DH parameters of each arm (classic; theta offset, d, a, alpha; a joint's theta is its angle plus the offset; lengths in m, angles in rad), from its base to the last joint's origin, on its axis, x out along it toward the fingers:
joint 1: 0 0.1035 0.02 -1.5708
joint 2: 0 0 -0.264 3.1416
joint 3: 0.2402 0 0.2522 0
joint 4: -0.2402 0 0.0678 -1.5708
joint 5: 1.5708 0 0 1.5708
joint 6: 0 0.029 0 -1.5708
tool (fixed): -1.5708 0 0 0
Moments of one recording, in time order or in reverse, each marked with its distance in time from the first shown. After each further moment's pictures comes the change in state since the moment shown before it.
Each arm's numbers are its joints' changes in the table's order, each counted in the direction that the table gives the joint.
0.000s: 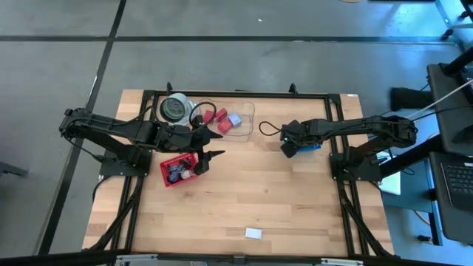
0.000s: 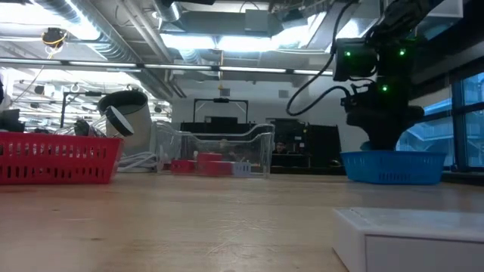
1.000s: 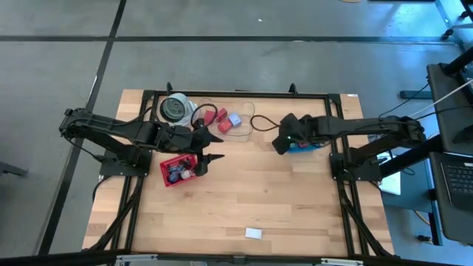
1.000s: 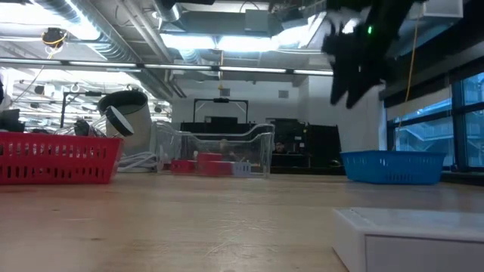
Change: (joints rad) left arm 0.000 0.000 -0.007 0.001 -0.066 -0.019; right arm 0.134 -0.095 0.226 -0.012 -0.085 0.006
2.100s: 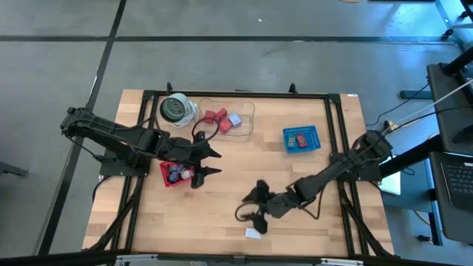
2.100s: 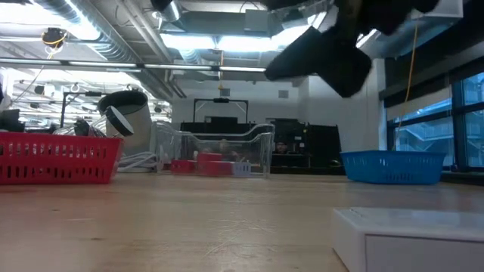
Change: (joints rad) left arm -0.092 0.012 -0.033 -0.010 -0.067 -0.140; right arm 0.626 0.458 0.027 1.033 0.054 -0.006
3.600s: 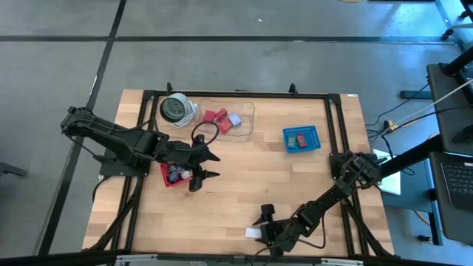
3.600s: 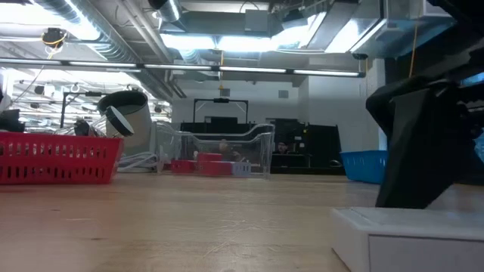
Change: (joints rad) left arm -0.034 0.000 0.000 -0.013 0.003 -0.014; right arm 0.231 0.277 0.000 0.062 -0.101 -0.298
